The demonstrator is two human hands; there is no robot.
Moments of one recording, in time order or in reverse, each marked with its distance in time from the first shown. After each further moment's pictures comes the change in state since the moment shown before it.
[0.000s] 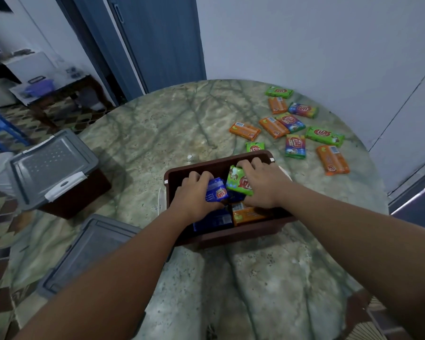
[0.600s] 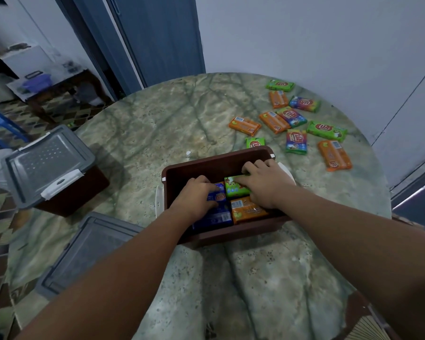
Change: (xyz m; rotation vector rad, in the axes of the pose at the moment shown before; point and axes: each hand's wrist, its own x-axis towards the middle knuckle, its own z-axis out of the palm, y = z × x) left_hand 0.010 -0.006 0.014 0.087 -0.095 0.096; right_hand 0.007 0.009 0.020 -0.250 -0.003 -0.110
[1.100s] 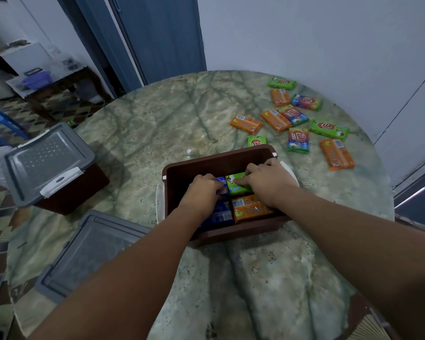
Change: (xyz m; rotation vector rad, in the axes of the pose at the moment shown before) left_hand 0.008 0.012 0.007 0.101 0.095 0.043; right_hand 0.001 -0.004 -0.006 -0.052 -0.029 0.016
